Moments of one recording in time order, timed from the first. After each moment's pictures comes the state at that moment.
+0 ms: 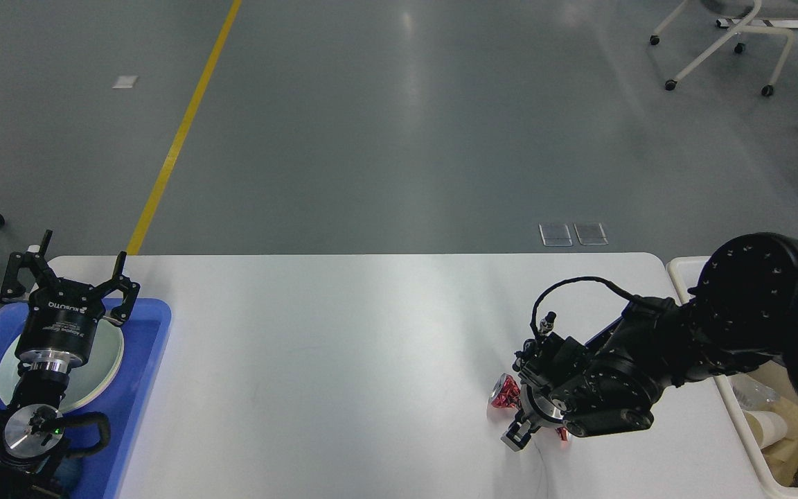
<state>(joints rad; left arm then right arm) -0.31 0.28 -1.38 -0.66 0.14 -0.62 -0.33 1.35 0.01 -1.03 1.17 -0.97 0.21 -0.23</state>
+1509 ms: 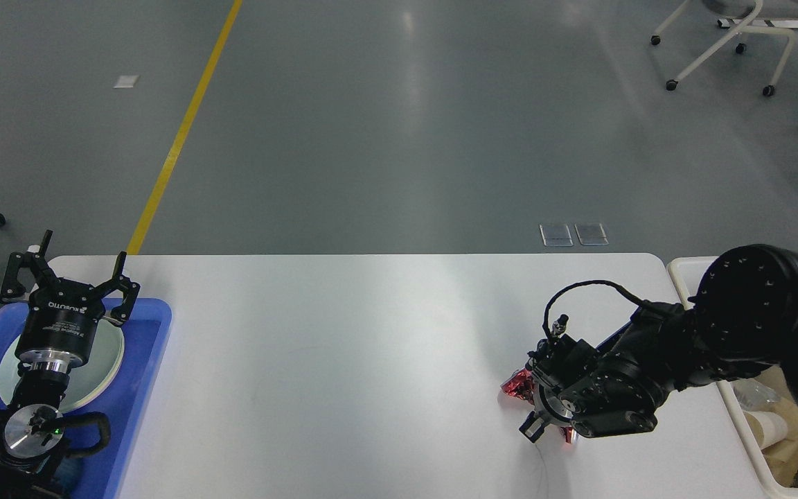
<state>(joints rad) -0.31 0.28 -1.38 -0.66 0.14 -0.62 -0.33 1.32 0.01 -1.07 1.13 -0.92 0.19 -0.23</state>
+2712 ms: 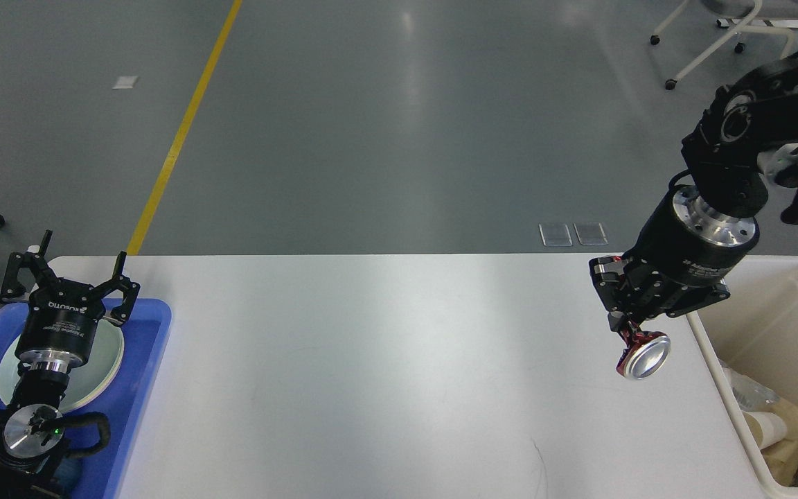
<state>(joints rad) -0.31 0.28 -1.38 -0.66 0.14 -0.62 -0.33 2.29 -0.35 -1.25 1.57 0.04 0.74 -0.22</state>
